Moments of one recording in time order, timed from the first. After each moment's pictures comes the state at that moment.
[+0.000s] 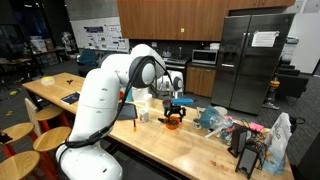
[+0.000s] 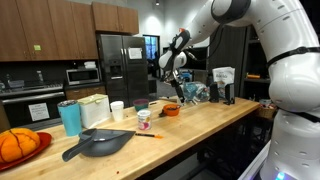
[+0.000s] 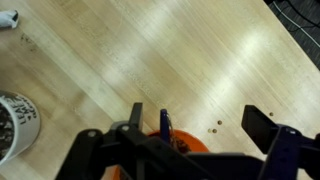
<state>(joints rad) -0.12 0.44 0.02 -1.79 -0.17 1.87 -0.77</state>
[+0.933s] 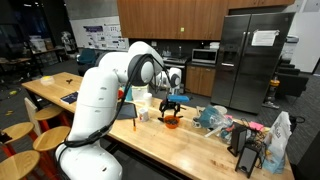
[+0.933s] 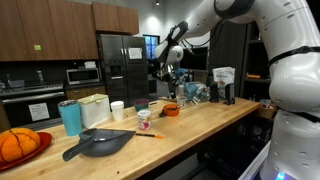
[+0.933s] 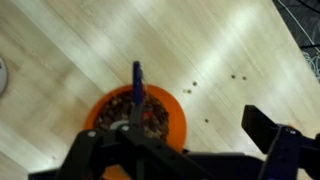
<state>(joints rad) -0.12 0.42 0.06 -1.77 -0.03 1.87 -0.82</state>
